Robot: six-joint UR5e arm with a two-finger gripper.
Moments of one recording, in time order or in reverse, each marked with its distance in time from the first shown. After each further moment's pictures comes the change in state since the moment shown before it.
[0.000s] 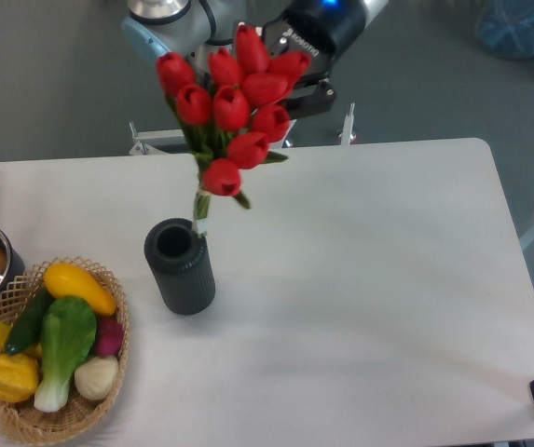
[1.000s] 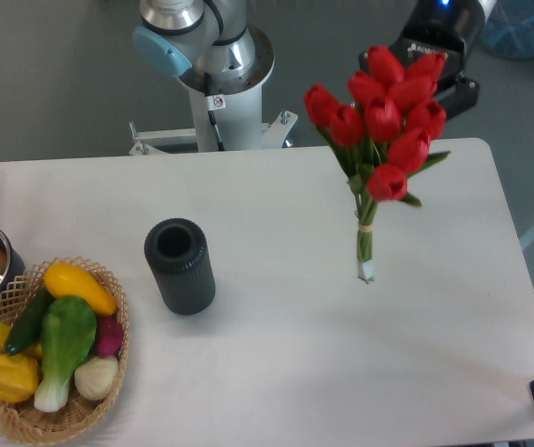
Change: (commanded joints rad) arm 0.115 -0.137 0.035 0.062 0.130 0.307
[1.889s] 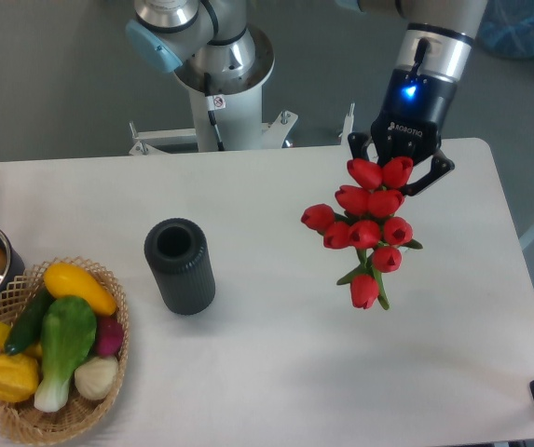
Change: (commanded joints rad) arm -0.123 0.017 0.005 -0.049 0.688 -0.021
